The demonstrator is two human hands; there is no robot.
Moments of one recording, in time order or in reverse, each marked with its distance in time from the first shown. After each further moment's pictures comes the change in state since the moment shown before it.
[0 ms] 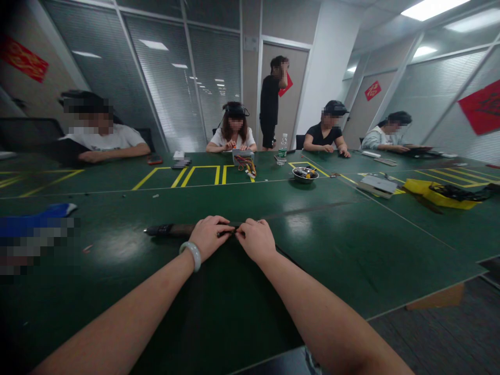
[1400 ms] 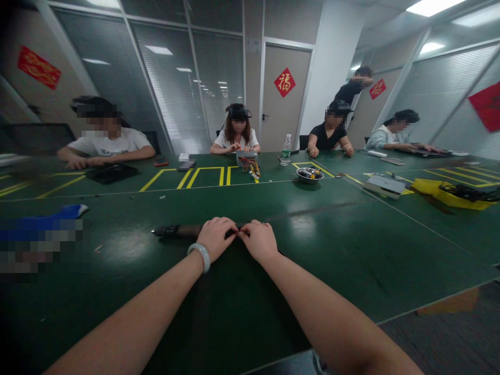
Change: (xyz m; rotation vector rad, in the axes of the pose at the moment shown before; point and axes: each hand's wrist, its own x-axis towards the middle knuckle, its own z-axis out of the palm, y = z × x) left_hand -0.001 0.010 -0.005 0.018 -0.011 -0.040; right_hand 0.005 -0.001 0.015 0.141 -0.043 0.140
